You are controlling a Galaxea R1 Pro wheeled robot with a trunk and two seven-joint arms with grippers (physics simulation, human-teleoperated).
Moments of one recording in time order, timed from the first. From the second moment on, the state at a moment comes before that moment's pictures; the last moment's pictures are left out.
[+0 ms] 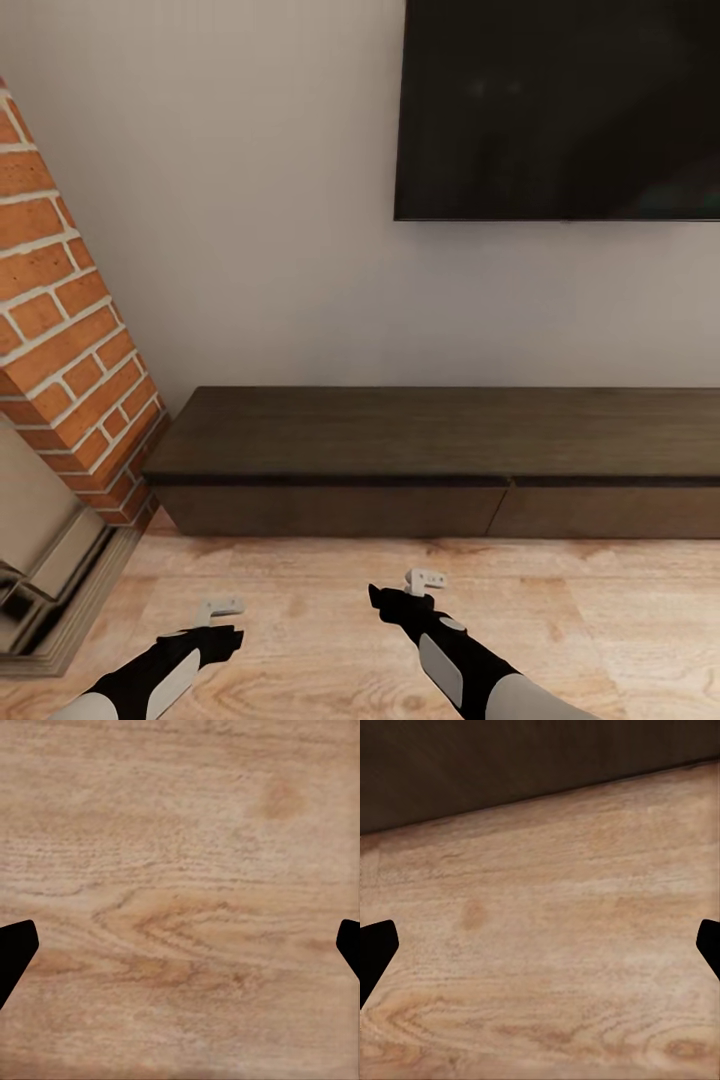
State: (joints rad) left arm -0.56 0.18 -0.70 -0.37 0.79 0.18 0.14; right arm -0.61 0.15 0.48 -0.27 -0.64 -0.07 0.03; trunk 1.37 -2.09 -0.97
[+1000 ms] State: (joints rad) left arm -0.56 0.18 -0.70 -0.33 0.79 0.17 0.14; right arm -0.61 0.15 0.48 -0.22 -0.64 -0.09 0.03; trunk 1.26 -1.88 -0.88
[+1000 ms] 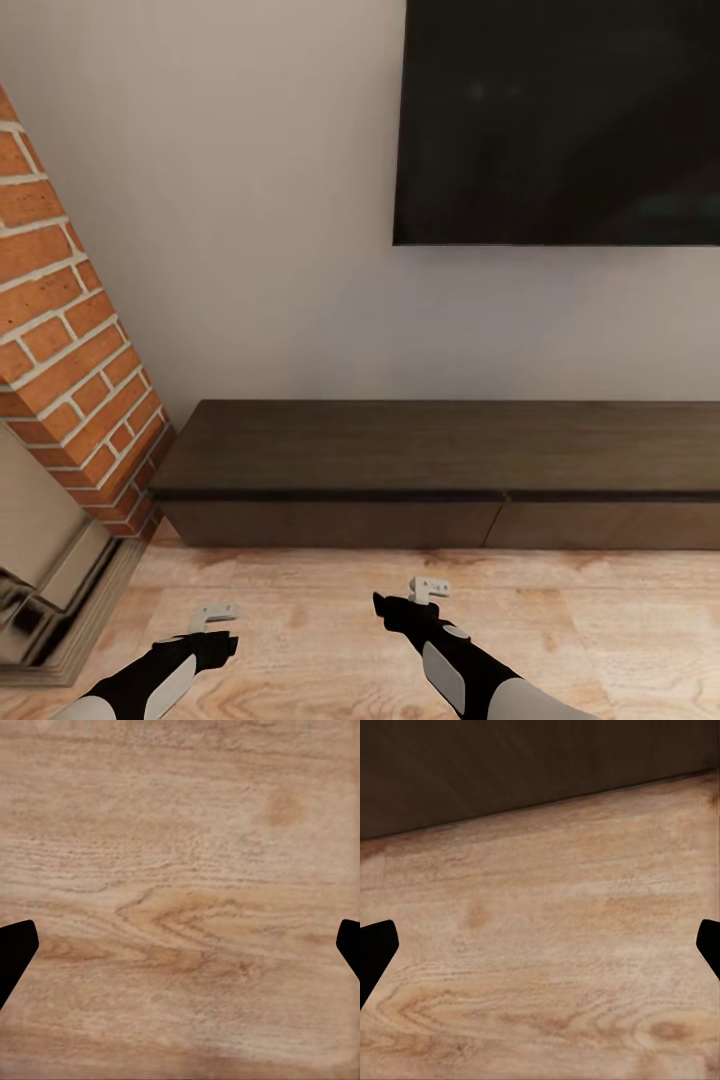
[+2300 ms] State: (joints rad) left arm -0.56 0.18 -0.70 -0.32 0.79 0.16 0.14; right arm -0.61 0.15 0.48 -0.20 -0.64 -0.12 0.03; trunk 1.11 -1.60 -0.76
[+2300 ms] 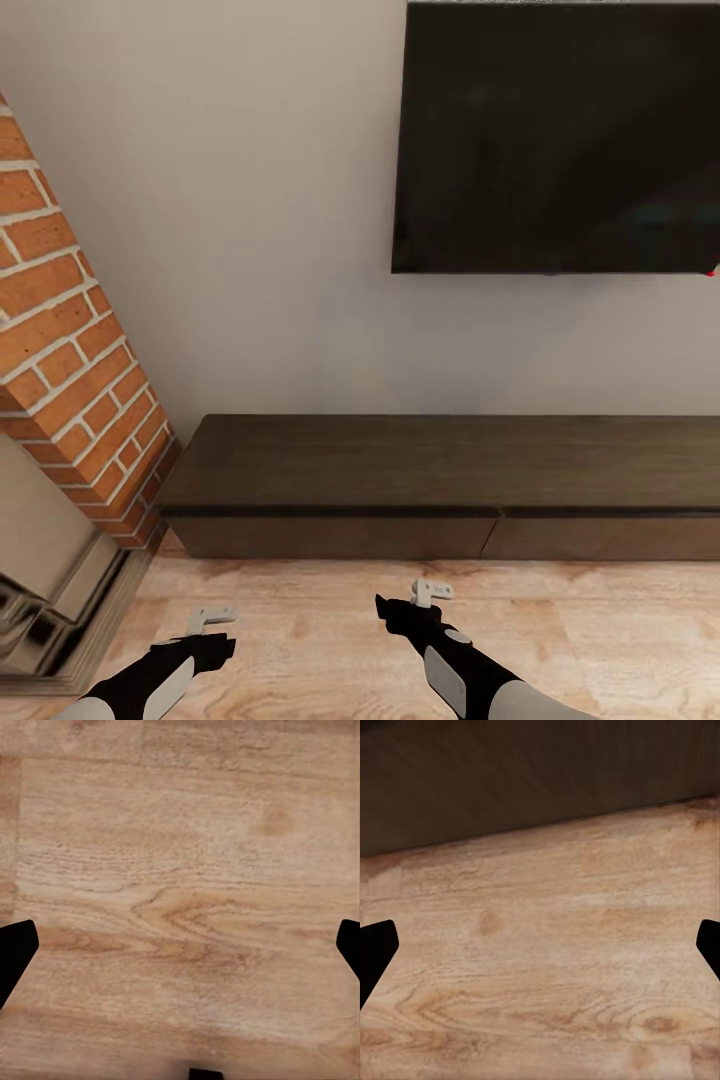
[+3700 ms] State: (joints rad) left arm -0.56 0.18 -0.70 -0.32 0.79 0.16 0.14; right arm -0.61 0.15 0.48 -0.16 -0.64 -0.14 0.02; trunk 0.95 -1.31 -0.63
